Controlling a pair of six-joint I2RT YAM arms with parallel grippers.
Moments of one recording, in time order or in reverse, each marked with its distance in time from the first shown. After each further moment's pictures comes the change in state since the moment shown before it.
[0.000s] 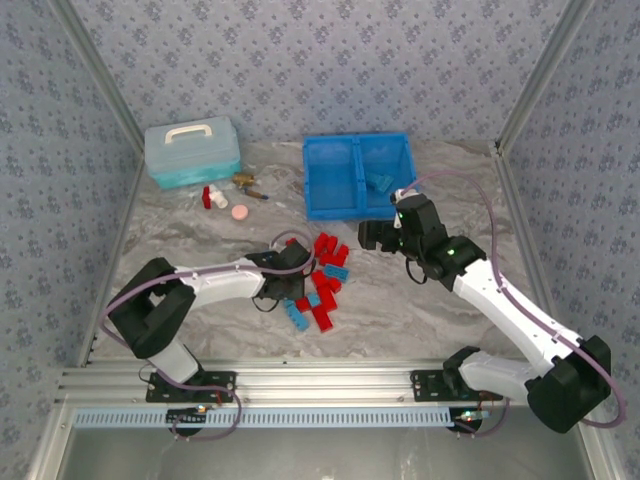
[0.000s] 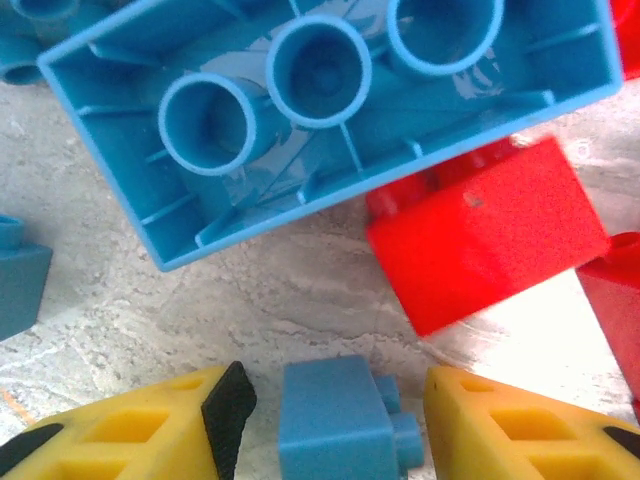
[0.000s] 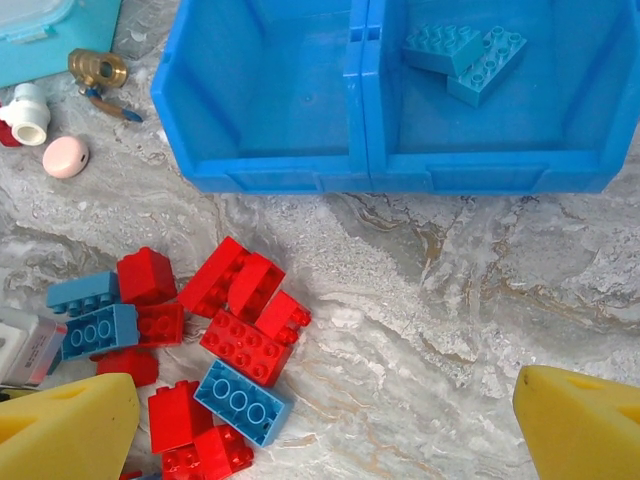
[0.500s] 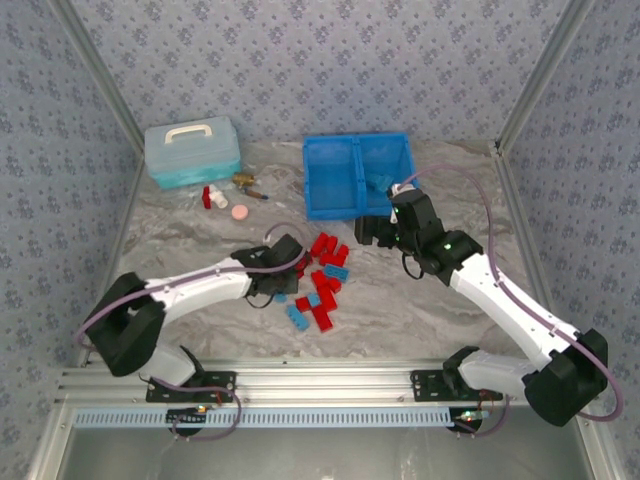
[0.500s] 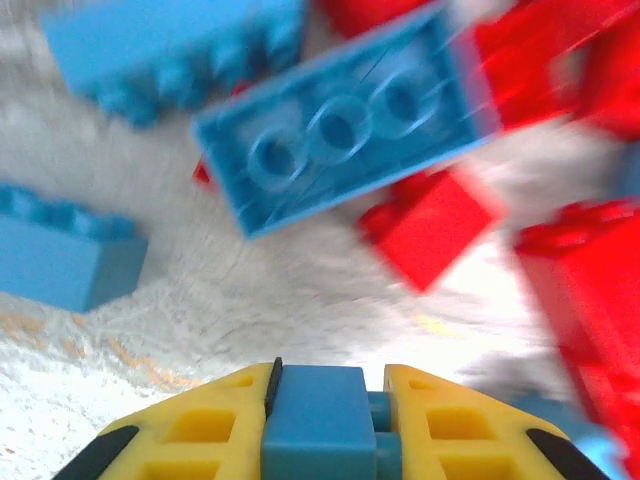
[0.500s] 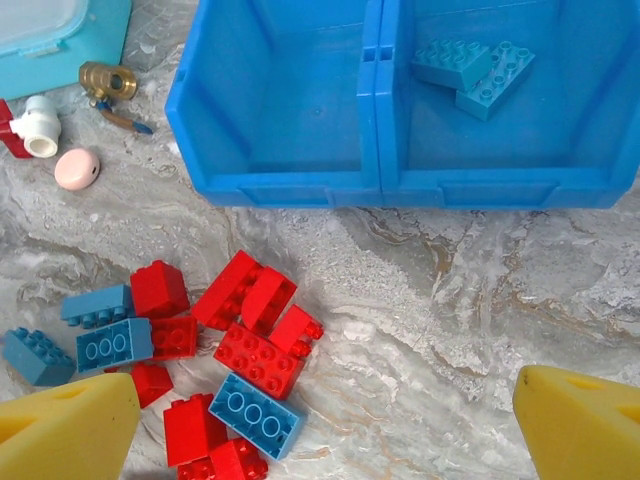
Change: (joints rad) left arm -0.006 -0.165 0.065 -0.108 -0.024 0.029; right arm 0.016 0.024 0.053 -0.017 0.021 0.019
